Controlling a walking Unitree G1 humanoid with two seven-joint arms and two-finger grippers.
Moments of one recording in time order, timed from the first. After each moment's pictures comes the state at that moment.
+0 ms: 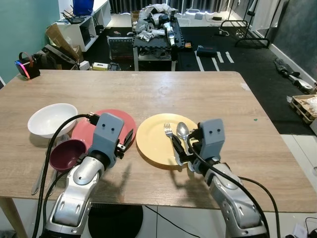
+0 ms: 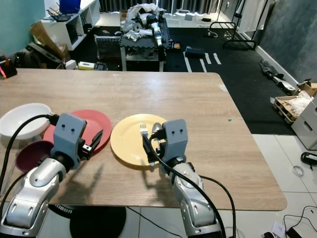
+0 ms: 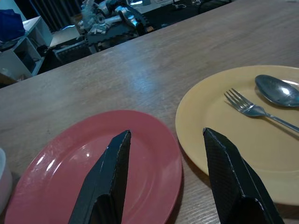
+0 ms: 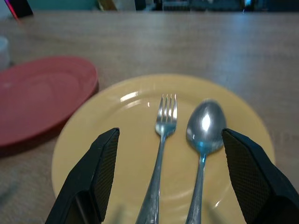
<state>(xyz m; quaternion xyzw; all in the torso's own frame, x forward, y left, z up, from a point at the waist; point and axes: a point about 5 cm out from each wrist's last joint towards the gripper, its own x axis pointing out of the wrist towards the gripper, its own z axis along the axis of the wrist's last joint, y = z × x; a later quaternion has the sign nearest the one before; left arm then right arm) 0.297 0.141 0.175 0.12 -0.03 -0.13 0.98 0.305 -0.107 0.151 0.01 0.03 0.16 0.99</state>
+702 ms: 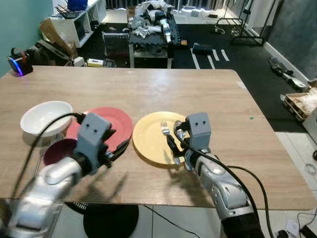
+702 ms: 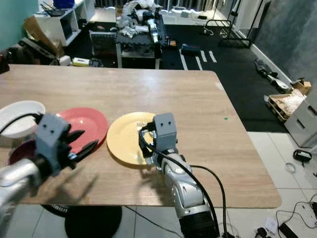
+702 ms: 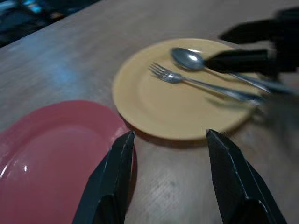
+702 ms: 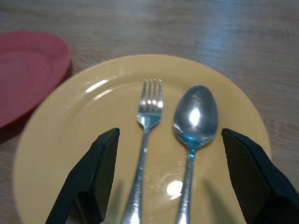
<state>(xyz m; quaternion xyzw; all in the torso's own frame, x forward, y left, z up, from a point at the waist) 0.266 0.186 0.203 0.15 0.03 -0.34 0.93 0.326 -0.096 0.154 -0.01 0.07 0.13 0.99</state>
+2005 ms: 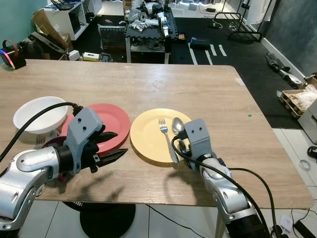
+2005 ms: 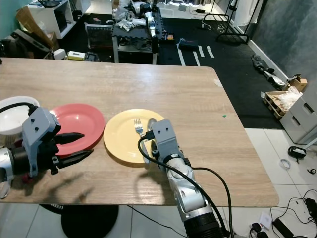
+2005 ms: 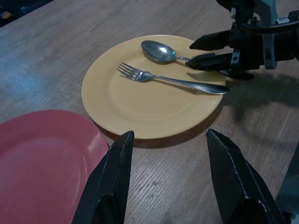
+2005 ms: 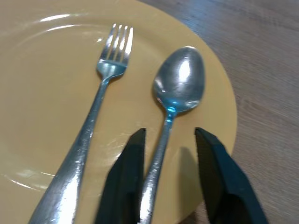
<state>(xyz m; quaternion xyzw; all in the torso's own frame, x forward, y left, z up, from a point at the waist) 0.266 0.185 0.218 0.17 0.04 -0.41 0.90 0.326 -0.110 0.139 -0.15 0.09 0.10 0.98</state>
